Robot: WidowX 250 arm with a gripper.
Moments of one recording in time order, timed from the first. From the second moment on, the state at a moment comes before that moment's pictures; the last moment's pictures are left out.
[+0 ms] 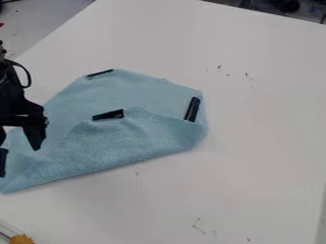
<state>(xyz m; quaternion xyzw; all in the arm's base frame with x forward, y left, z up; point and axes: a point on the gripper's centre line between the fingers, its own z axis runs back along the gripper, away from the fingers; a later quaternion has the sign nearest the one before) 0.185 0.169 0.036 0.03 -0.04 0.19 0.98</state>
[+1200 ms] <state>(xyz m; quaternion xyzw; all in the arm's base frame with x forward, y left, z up) 0.301 0.095 0.021 0.00 -0.08 -0.02 1.00</state>
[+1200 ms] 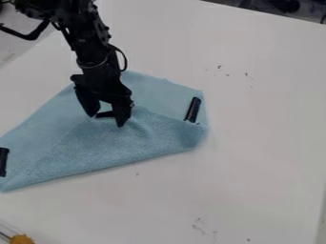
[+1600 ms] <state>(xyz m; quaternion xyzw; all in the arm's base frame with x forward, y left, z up) 0.304 0.098 0.023 0.01 -0.08 -0.02 1.00</state>
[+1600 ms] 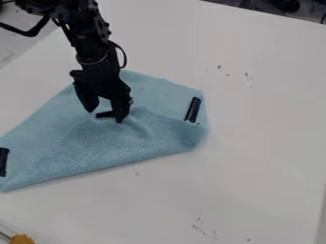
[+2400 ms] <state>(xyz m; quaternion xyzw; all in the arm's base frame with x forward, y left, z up) 0.307 0.091 0.008 -0.01 -0.07 -0.03 1.00</state>
